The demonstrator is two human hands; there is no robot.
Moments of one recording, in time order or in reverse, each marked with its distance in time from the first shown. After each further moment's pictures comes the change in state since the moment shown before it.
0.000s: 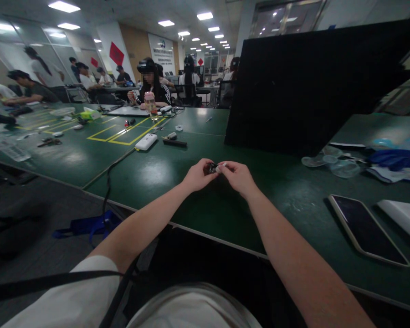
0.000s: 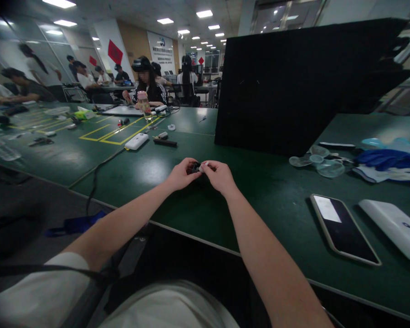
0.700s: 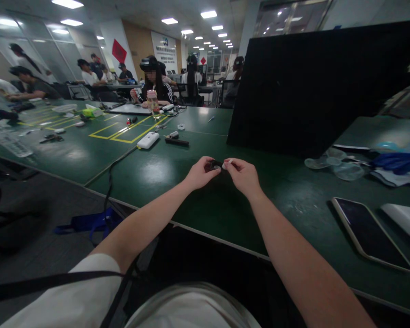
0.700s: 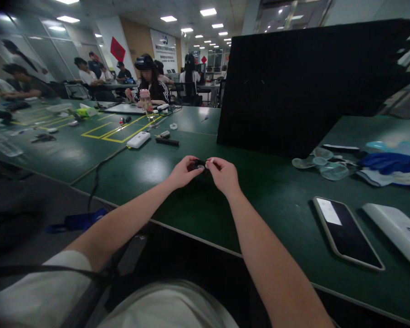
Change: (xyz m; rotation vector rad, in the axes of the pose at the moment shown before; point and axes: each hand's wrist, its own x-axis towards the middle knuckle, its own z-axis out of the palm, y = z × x) left_hand 0.006 -0.006 0.002 -0.166 0.035 -0.007; right_hand 0.001 -0.001 -0.004 -0.009 0.135 -0.036
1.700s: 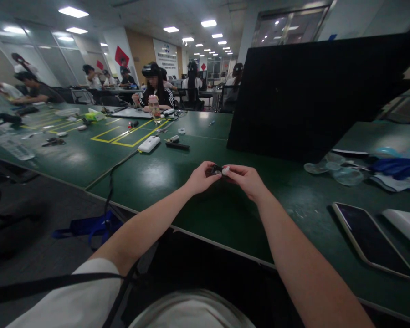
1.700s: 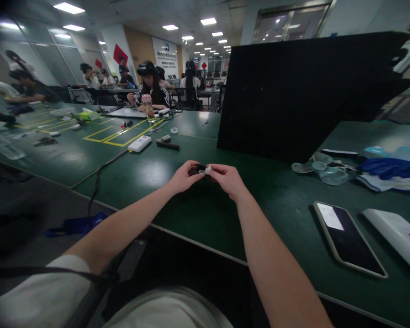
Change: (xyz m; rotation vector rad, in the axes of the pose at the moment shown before) left_hand 0.000 0.004 0.002 -0.015 -0.033 -0.018; right_hand 0.004 0.003 -0.014 0.376 -0.223 0.235
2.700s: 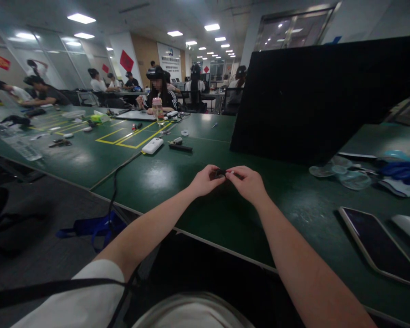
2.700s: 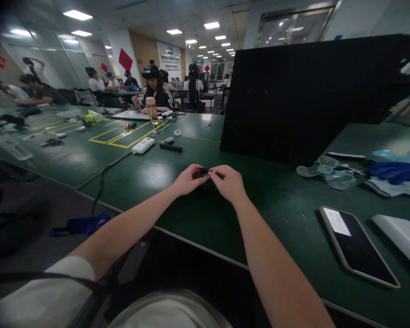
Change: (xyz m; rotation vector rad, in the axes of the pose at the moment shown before) left_hand -0.002 0.005 -0.001 0.021 -0.009 -0.042; right_hand -0.007 -0.013 0.007 -0.605 0.122 -0.323
